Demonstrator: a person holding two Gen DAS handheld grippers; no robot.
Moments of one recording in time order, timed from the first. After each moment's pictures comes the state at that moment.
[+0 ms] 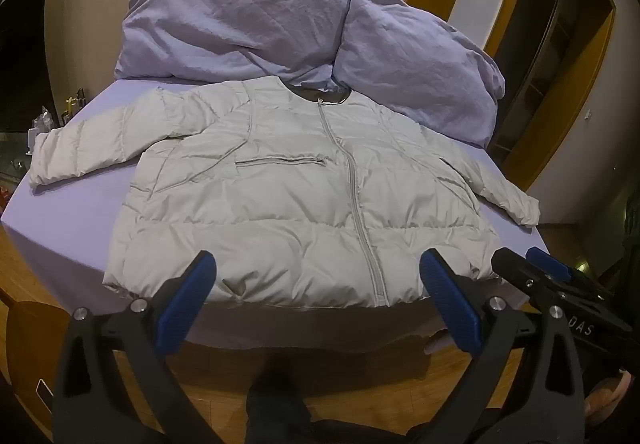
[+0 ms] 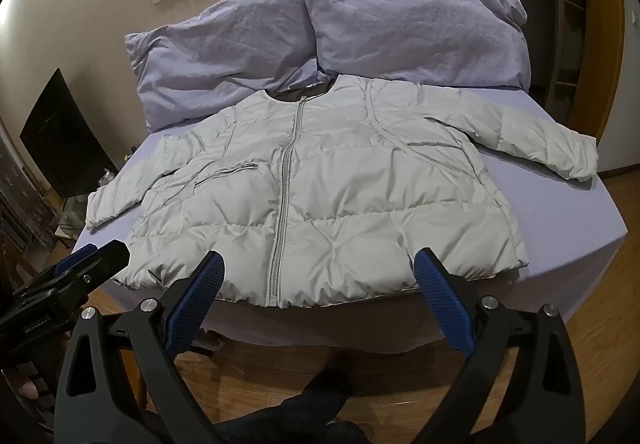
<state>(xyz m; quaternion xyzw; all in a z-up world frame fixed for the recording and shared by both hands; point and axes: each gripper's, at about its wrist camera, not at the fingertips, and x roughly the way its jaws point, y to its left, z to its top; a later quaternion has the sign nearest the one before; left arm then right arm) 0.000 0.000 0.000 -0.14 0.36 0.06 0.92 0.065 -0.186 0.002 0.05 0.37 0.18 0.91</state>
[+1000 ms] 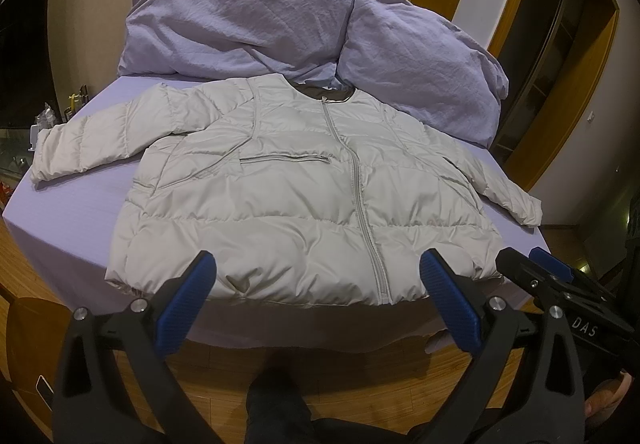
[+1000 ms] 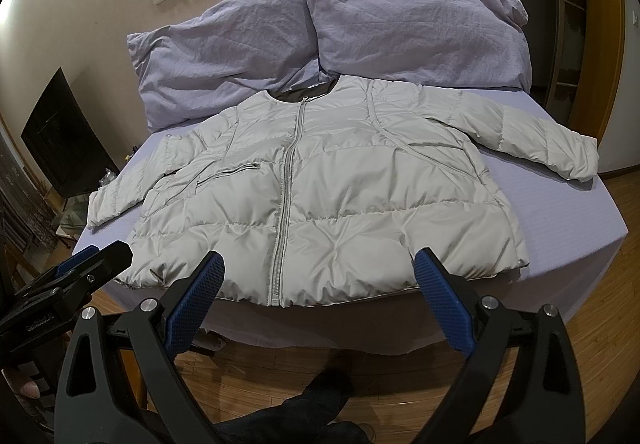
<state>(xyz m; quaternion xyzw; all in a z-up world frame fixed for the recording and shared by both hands) 0.000 0.000 0.000 -0.15 0.36 0.05 0.92 0.063 -0.185 0.002 0.05 0.37 0.18 0.91</state>
